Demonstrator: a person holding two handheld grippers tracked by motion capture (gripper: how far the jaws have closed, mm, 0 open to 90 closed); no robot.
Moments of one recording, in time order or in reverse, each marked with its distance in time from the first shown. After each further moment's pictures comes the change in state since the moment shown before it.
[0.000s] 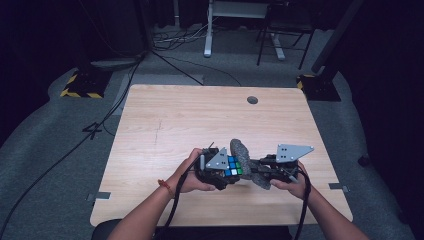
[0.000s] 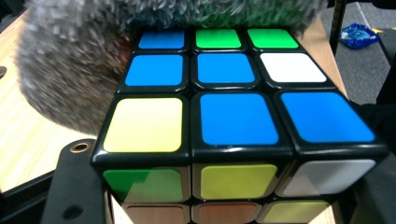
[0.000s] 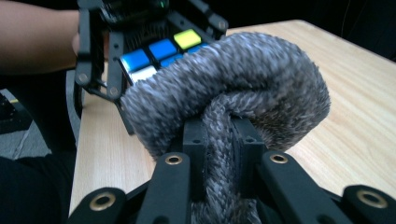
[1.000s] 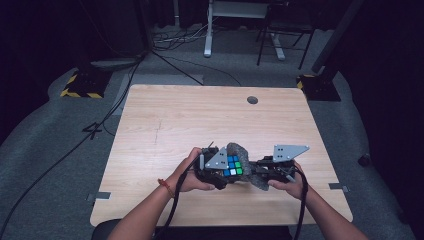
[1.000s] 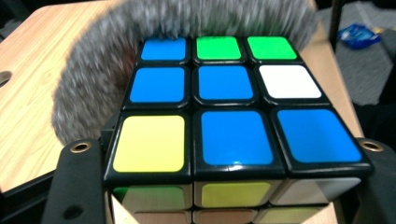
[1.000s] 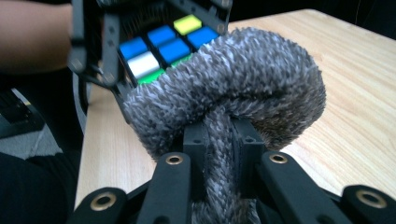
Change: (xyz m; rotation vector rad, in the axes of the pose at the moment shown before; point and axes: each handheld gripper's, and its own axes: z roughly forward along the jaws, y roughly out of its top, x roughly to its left) left arm 0.000 0.001 -0.002 0.022 0.013 0.034; right arm -0.005 -0.008 0.008 0.015 0.037 0.037
